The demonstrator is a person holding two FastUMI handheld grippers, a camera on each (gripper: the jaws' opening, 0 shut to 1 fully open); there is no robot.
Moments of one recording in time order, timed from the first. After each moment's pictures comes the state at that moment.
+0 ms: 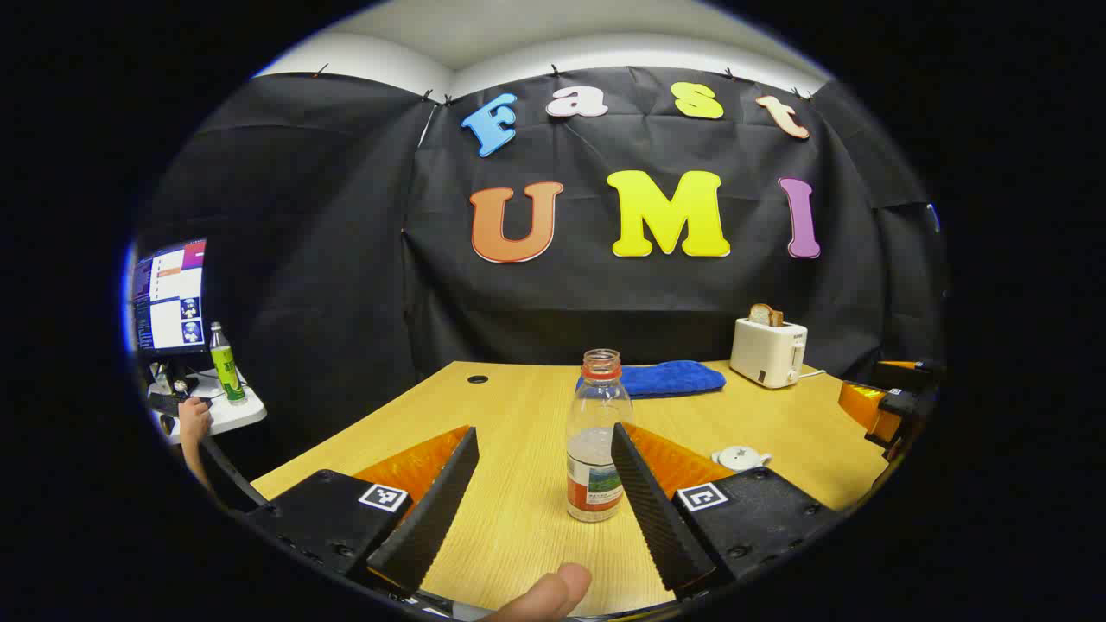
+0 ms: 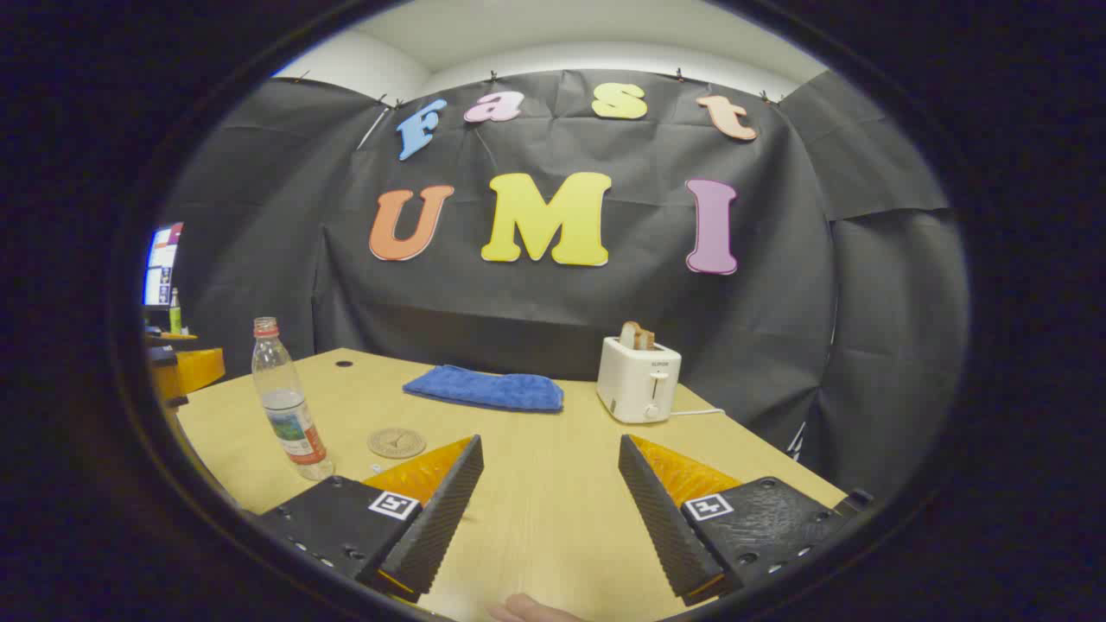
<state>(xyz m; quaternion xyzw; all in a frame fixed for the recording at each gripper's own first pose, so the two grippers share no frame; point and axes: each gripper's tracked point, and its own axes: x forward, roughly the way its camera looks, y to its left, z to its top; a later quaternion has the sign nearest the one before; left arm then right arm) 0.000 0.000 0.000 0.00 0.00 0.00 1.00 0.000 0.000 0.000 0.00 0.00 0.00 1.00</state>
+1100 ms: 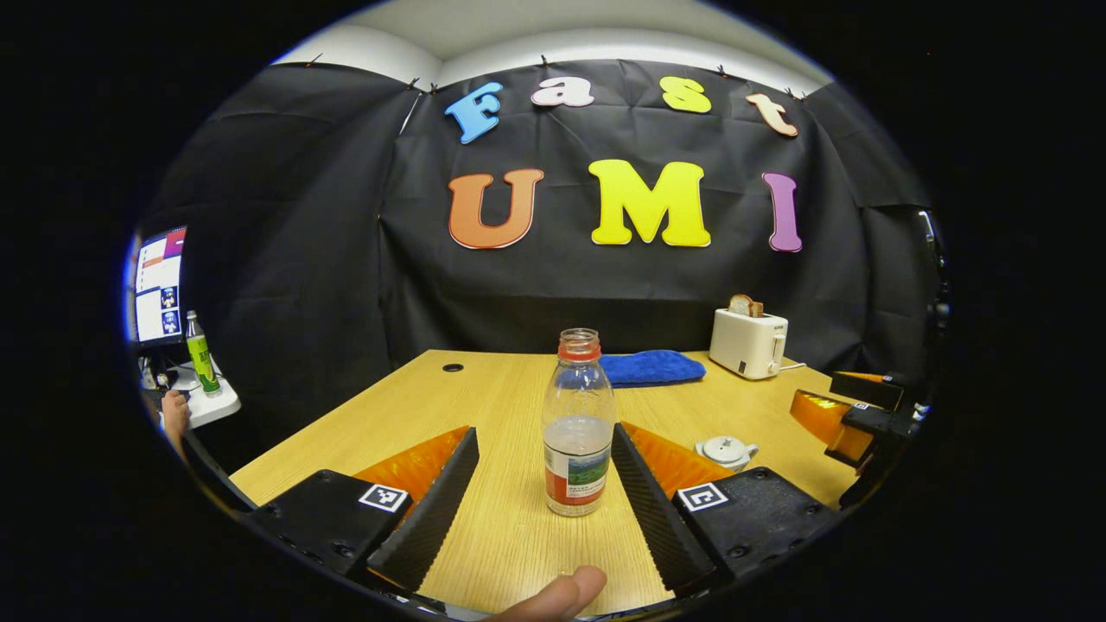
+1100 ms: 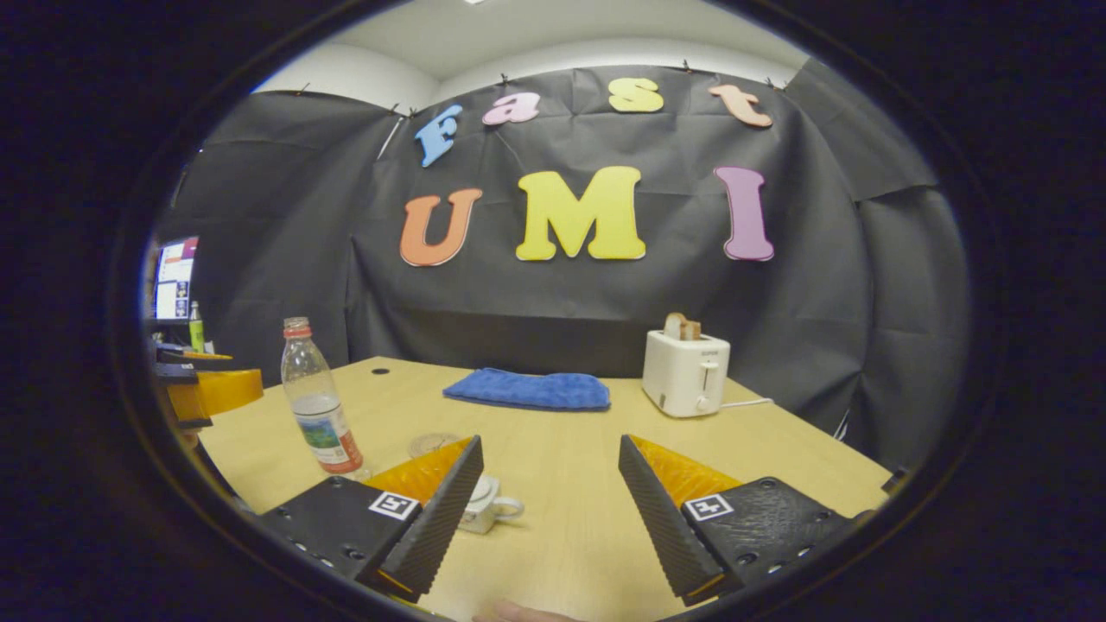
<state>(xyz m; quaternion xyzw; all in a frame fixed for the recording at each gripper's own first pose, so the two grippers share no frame) 0.007 -0.011 -0.017 -0.01 0.02 -0.04 1.00 0.026 0.050 -0.029 0.03 0.01 0.07 1.00</state>
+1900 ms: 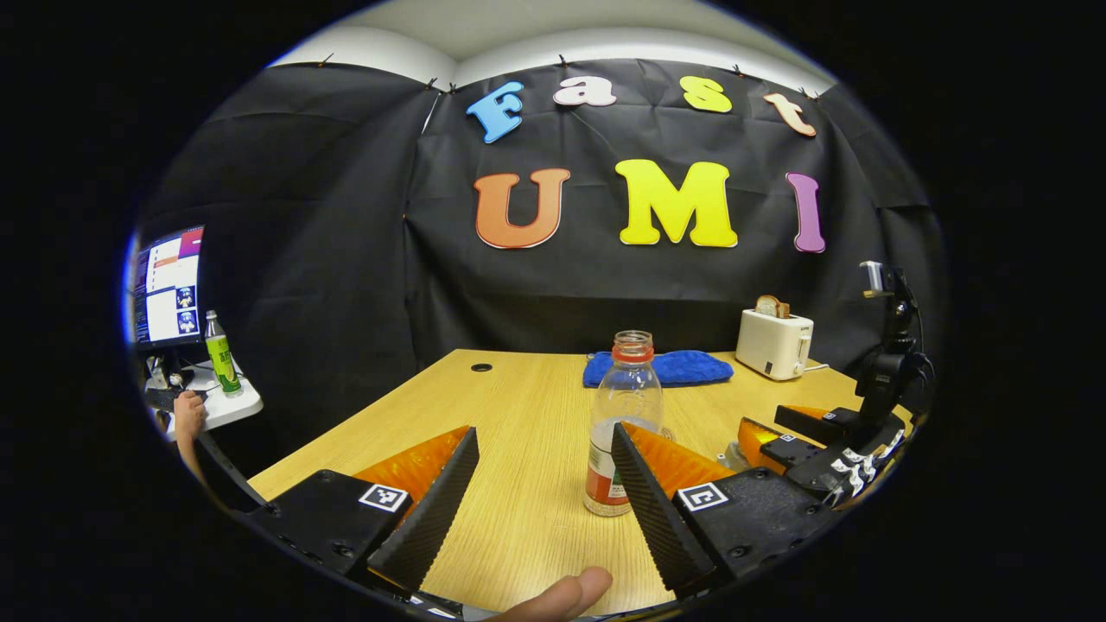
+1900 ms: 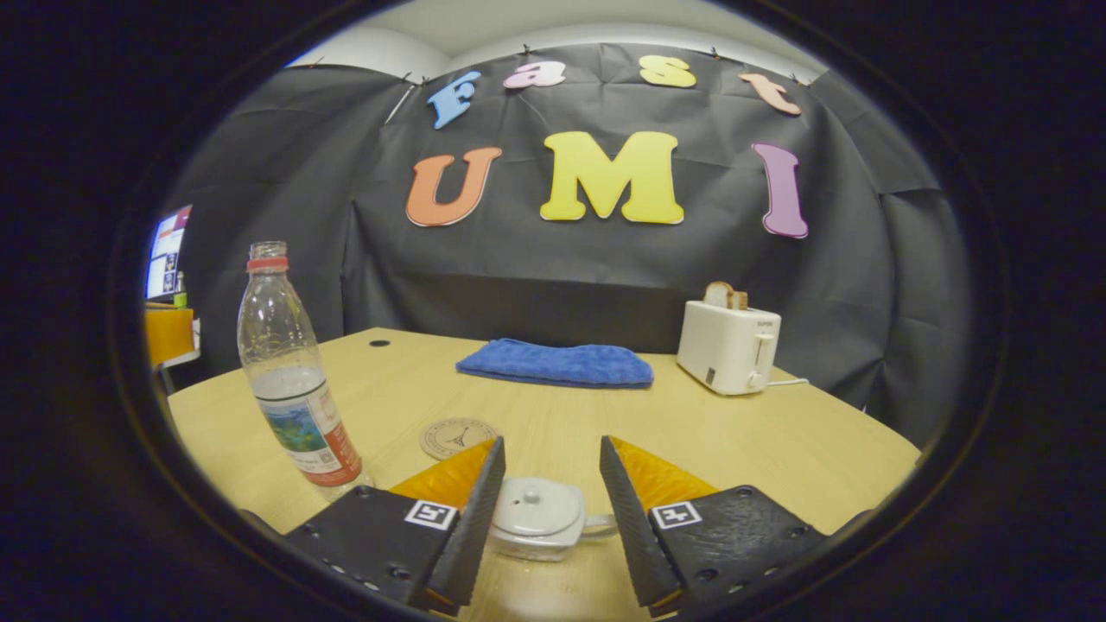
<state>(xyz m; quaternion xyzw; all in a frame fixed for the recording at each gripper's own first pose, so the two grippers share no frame) 0.007 0.021 -0.015 -0.01 0.02 0.00 1.00 0.087 0.128 -0.067 0.00 0.05 0.06 1.00</state>
